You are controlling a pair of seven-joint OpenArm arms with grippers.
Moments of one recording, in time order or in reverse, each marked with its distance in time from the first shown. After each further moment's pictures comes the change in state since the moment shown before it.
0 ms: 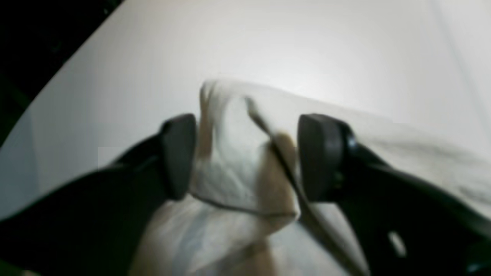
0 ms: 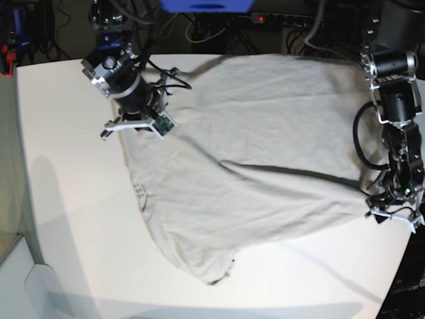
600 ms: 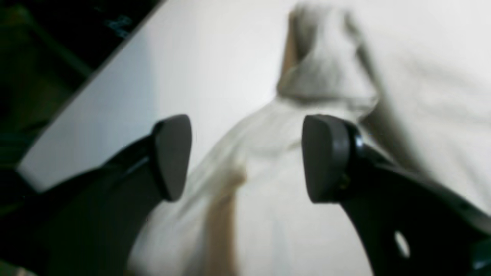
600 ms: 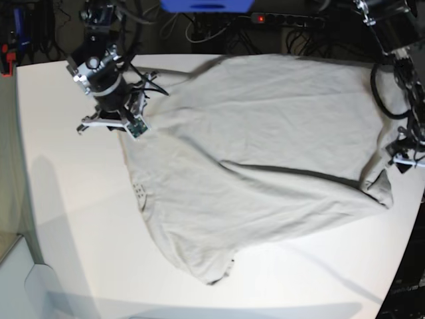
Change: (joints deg) left arm 26.6 1.9 -16.8 39.1 0.7 0.0 22.3; right arm -0.6 -1.1 8.8 0.1 0.0 0.0 -0.1
